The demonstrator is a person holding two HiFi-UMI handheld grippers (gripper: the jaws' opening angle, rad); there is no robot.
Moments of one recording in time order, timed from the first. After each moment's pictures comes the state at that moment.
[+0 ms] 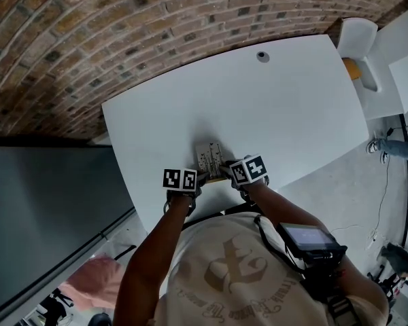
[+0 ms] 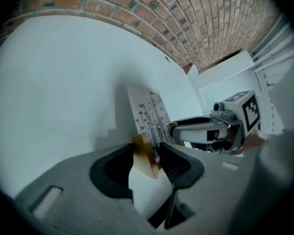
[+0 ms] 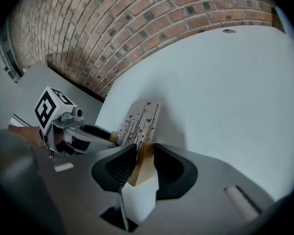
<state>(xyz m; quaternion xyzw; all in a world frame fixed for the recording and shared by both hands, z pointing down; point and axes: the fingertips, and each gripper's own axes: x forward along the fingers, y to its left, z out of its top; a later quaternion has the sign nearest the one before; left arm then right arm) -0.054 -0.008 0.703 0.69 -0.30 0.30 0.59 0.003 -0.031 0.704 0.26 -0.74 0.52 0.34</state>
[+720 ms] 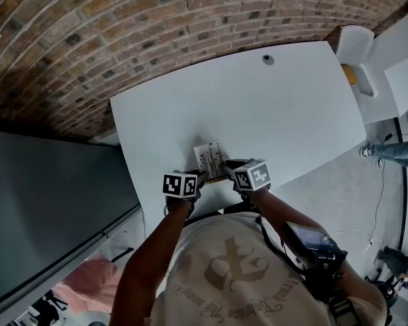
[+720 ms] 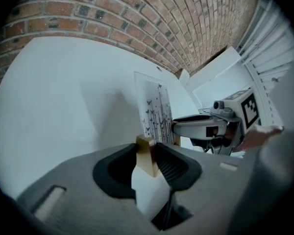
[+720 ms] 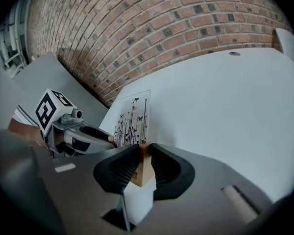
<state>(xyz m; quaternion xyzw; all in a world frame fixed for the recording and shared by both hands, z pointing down) -0.090 0.006 0.680 0.74 -0.32 0.28 0.53 -0.028 -0.017 0.671 0.30 -0.78 0.46 0.30</state>
